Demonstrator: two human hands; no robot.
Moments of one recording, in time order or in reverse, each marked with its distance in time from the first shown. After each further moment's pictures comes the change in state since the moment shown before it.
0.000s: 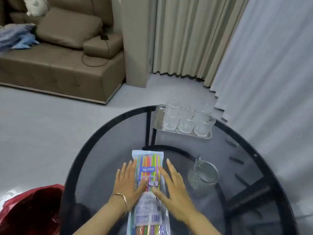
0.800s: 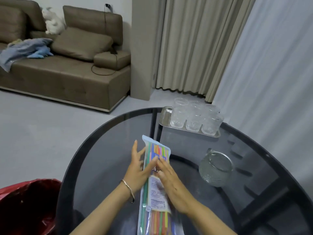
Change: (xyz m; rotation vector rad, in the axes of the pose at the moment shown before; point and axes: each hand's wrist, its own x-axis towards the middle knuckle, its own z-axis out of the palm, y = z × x) left_hand 0.009 -0.002 0.020 -0.895 0.154 0.199; right_hand 0.015 0.007 0.052 0.290 -0.050 -0.135
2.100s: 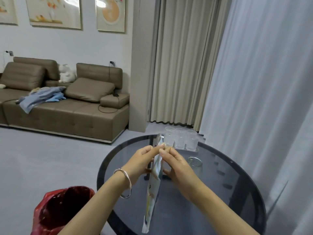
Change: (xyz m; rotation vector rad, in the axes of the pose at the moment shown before) left_hand -0.194 0.188 -0.043 -0.088 -0.248 0.070; right_hand -0.180 -0.217 -0.005 0.554 0.142 -0.206
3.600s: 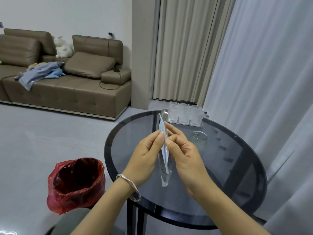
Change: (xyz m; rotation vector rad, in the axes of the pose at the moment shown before) left_hand -0.062 -0.023 0.017 0.005 0.113 0.350; right_hand -0.045 0.004 0.045 -0.018 0.209 -0.112
